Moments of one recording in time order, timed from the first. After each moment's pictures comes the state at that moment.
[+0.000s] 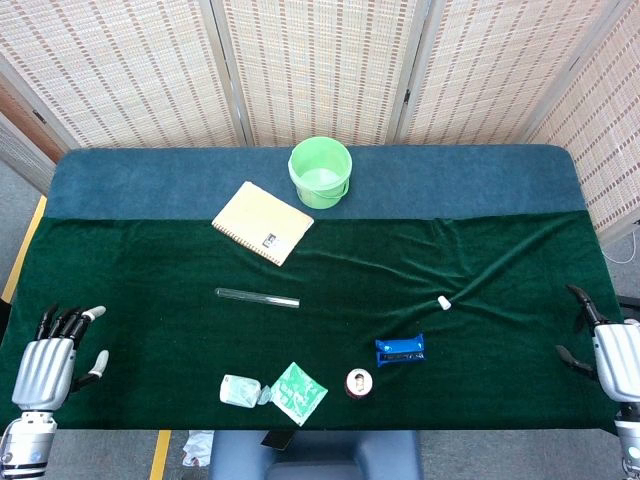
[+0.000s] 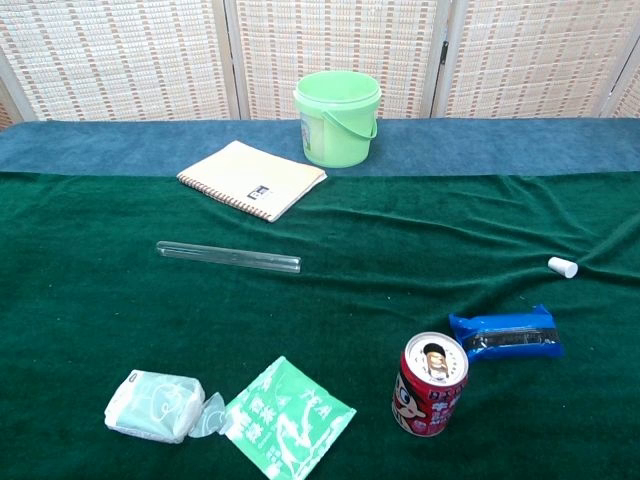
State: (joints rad) left arm -0.11 -1.21 -0.05 -1.71 1.48 1.49 0.16; right arm 0.07 -1.05 0.03 -1.67 -1.47 1.58 -0.11
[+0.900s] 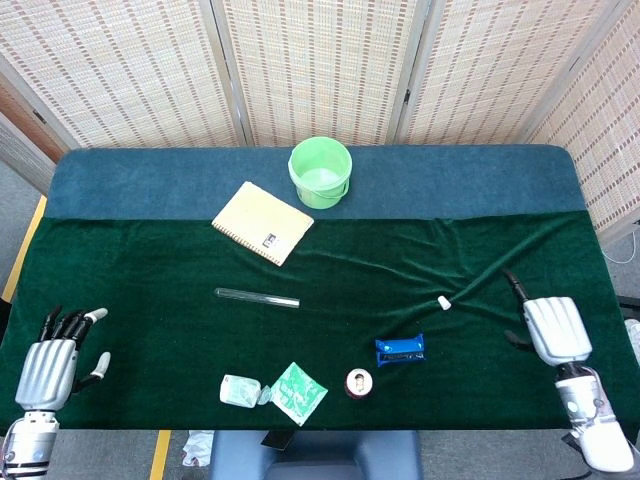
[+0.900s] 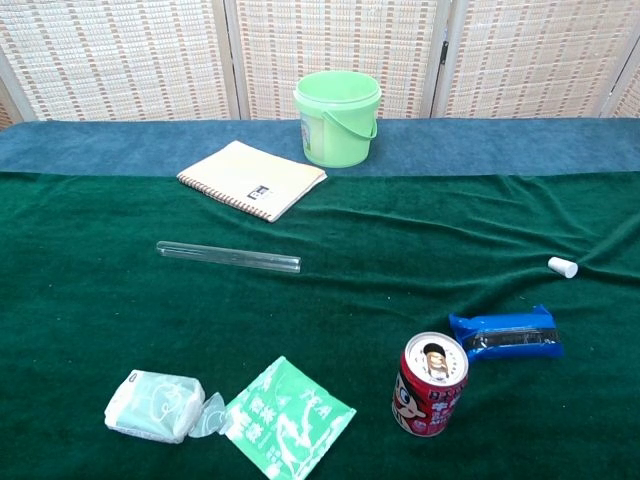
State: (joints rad) left arm -0.11 -1.23 -0.05 -1.68 1.47 1.48 0.13; right arm 0.25 -1.18 0.10 -1.61 -1.40 1.26 -0.22
